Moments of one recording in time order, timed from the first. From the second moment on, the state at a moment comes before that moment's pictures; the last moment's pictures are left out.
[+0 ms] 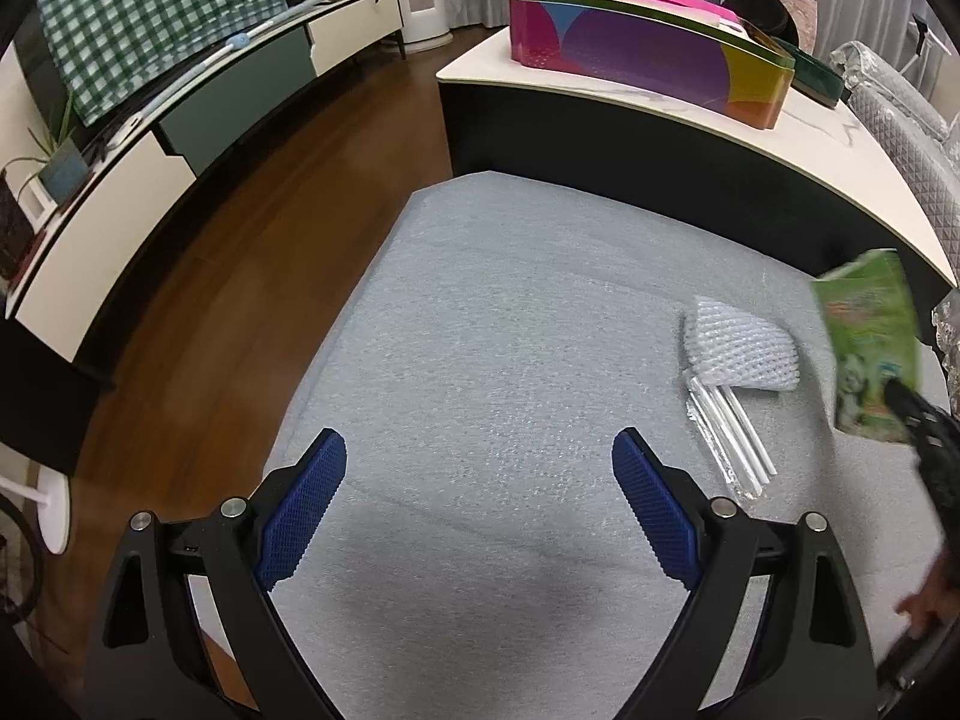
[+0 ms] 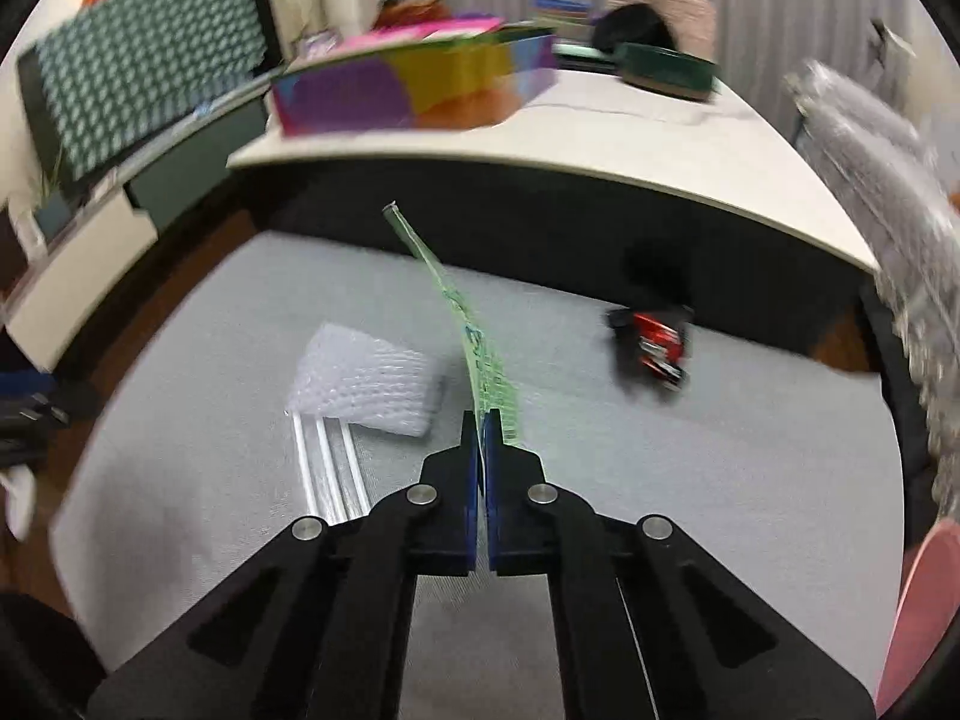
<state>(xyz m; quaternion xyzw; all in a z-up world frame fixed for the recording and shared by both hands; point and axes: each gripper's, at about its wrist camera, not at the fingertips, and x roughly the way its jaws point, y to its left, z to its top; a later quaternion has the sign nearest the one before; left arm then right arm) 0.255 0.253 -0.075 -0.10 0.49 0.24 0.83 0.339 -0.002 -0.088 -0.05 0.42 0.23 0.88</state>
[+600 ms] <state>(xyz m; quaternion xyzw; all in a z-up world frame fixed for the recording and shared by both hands) 0.332 0.163 -0.132 -0.15 0.56 0.12 0.81 0.279 -0.205 -0.043 0.03 0.40 0.13 0.91</state>
